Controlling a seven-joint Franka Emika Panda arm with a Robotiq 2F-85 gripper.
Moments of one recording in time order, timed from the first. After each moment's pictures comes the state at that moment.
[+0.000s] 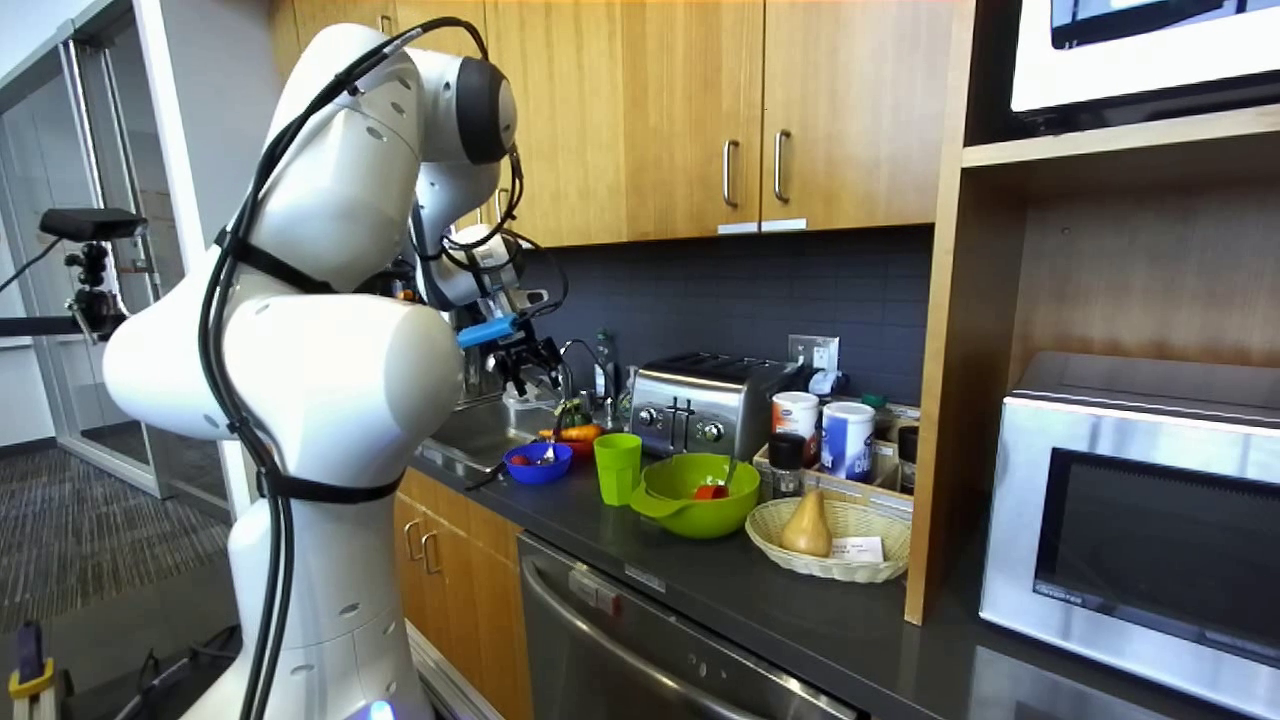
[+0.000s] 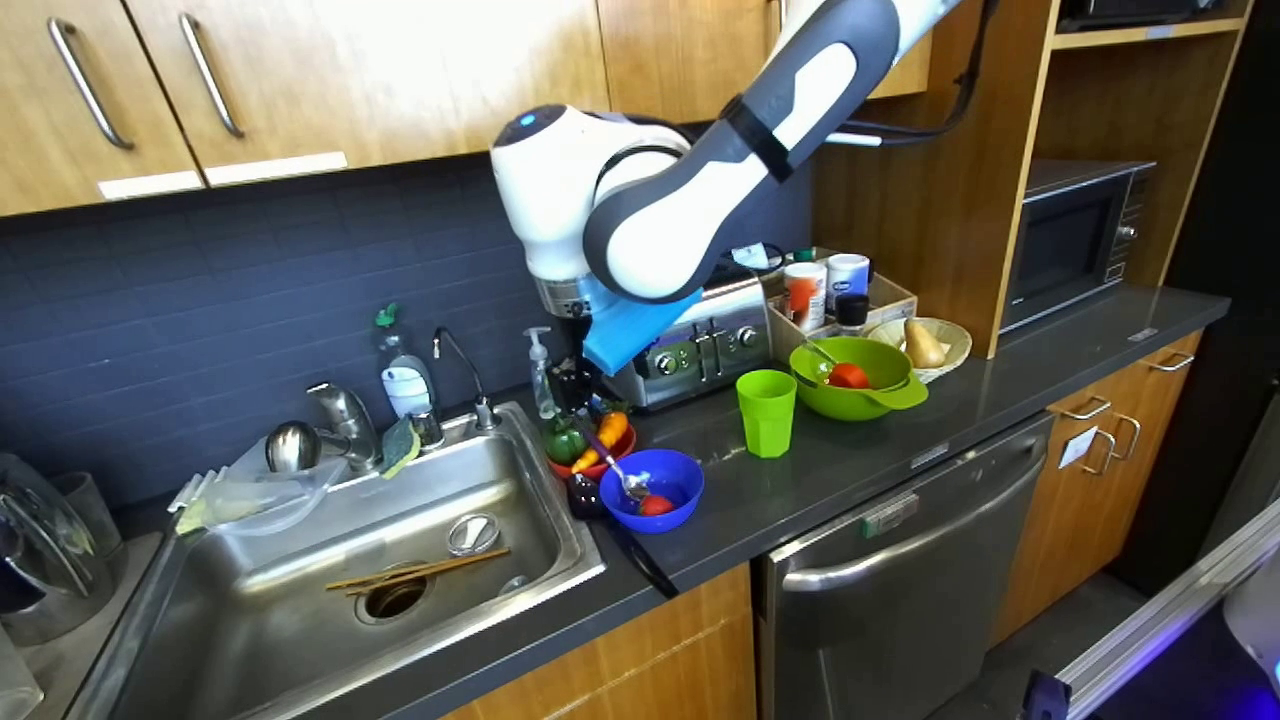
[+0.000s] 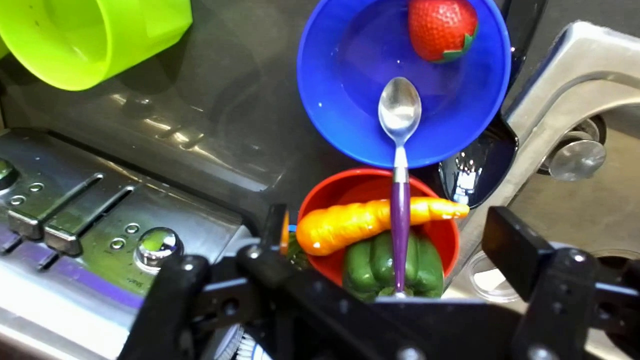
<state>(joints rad) 0.55 0.49 0.21 -1.73 -0.54 2.19 0.78</state>
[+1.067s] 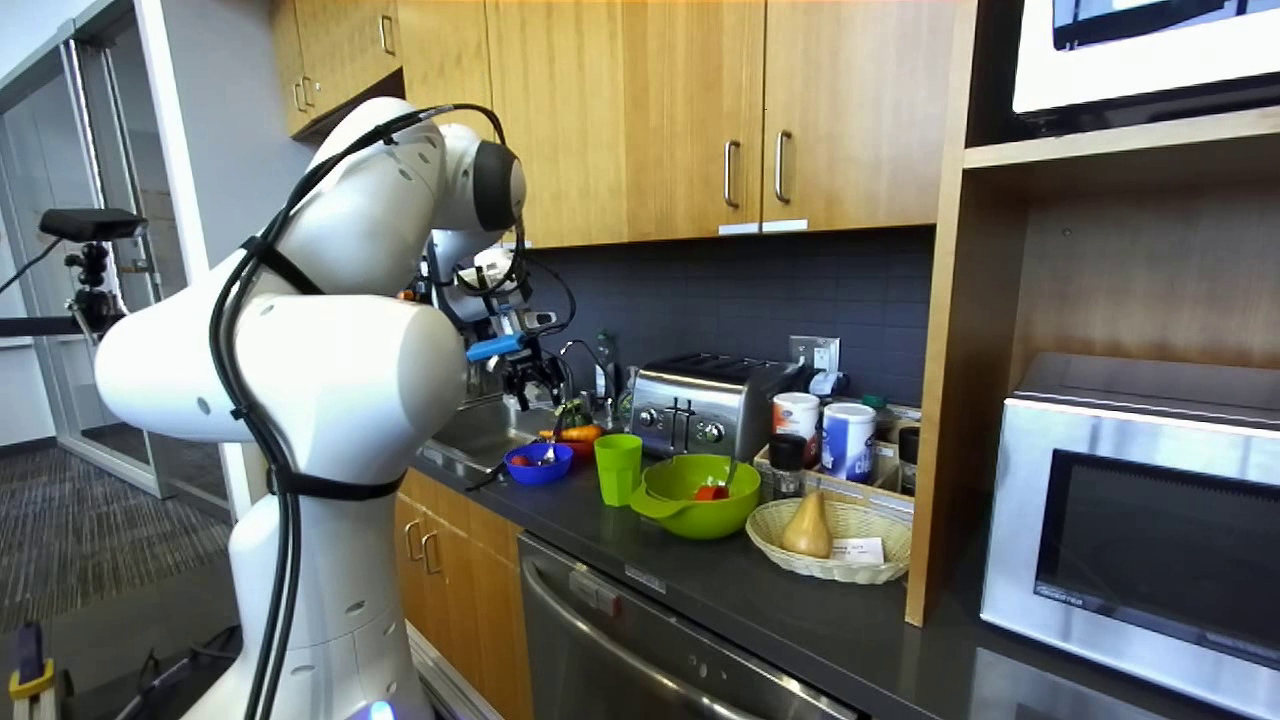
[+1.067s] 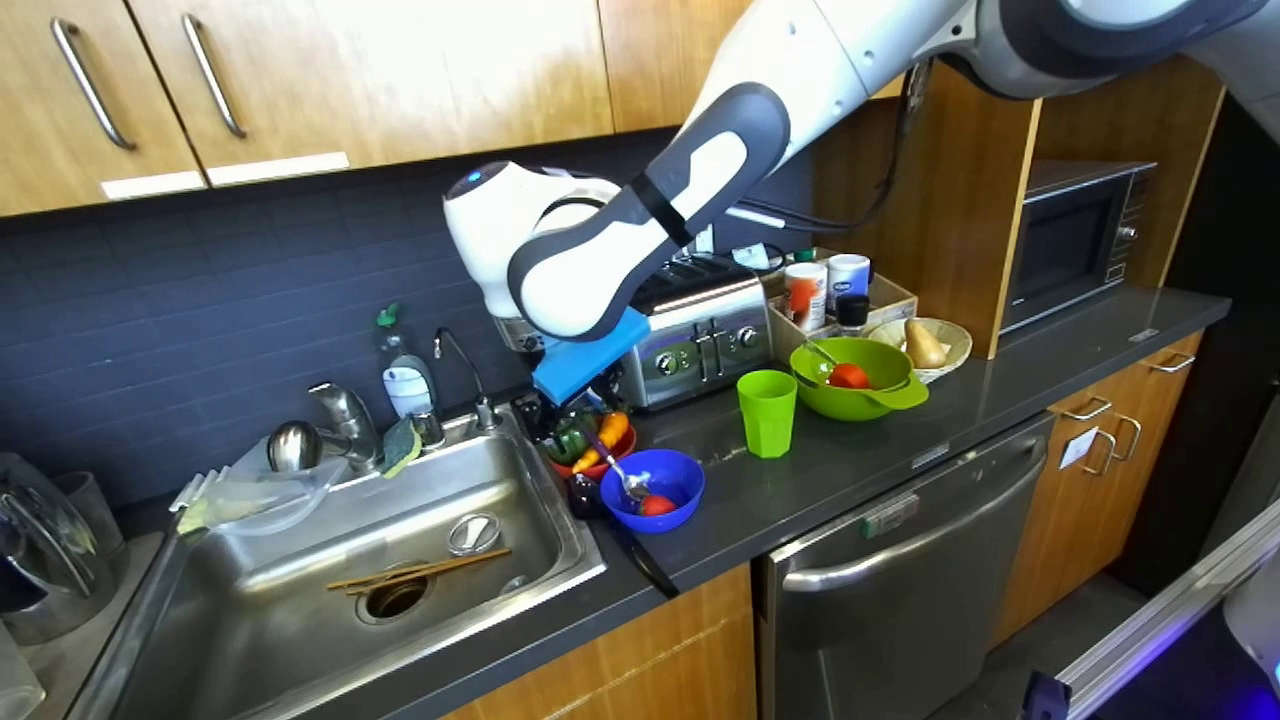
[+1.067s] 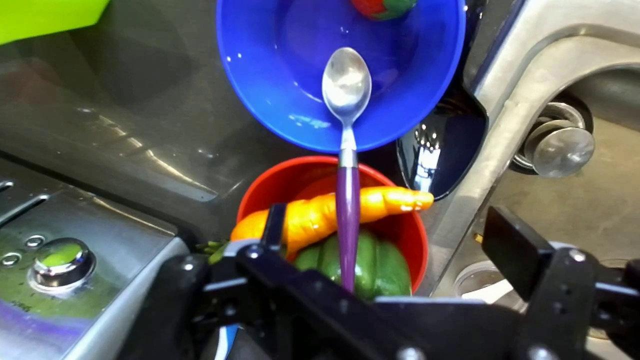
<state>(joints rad) 0.63 0.75 0.14 -1.38 -0.42 2.07 0.70</state>
